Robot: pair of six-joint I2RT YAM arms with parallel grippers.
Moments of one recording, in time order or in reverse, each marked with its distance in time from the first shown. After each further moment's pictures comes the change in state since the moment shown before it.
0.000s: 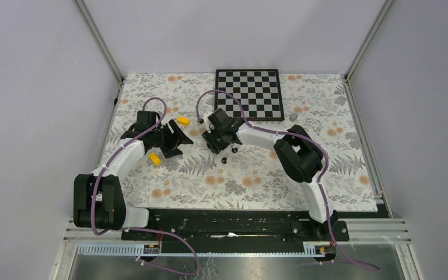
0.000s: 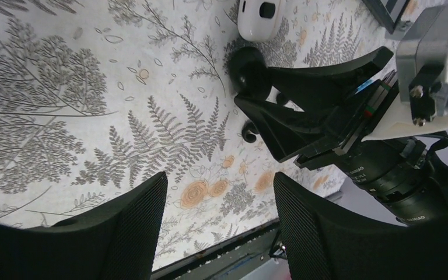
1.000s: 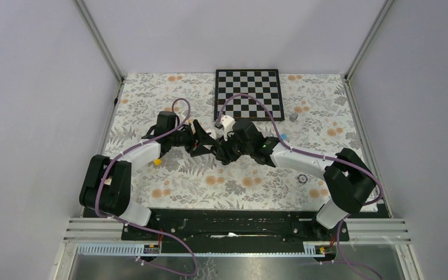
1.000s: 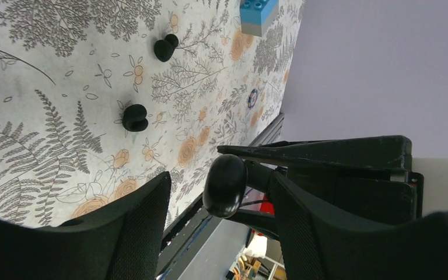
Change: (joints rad) left arm -0.184 0.145 -0.080 0.455 0.332 -0.198; right arm 0.032 -0.553 -0.568 0.351 -0.128 0.121
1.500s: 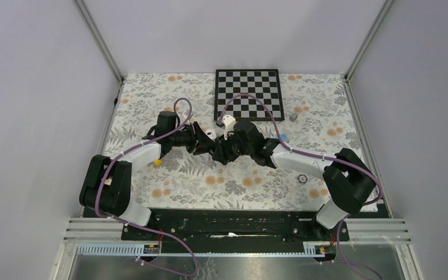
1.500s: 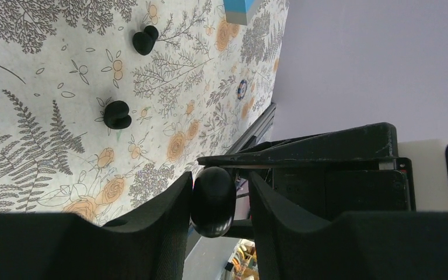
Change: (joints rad) left arm -0.008 0.002 -0.010 0.047 0.056 -0.015; right arm 0.000 -0.001 -0.031 0.092 -0.047 0.111
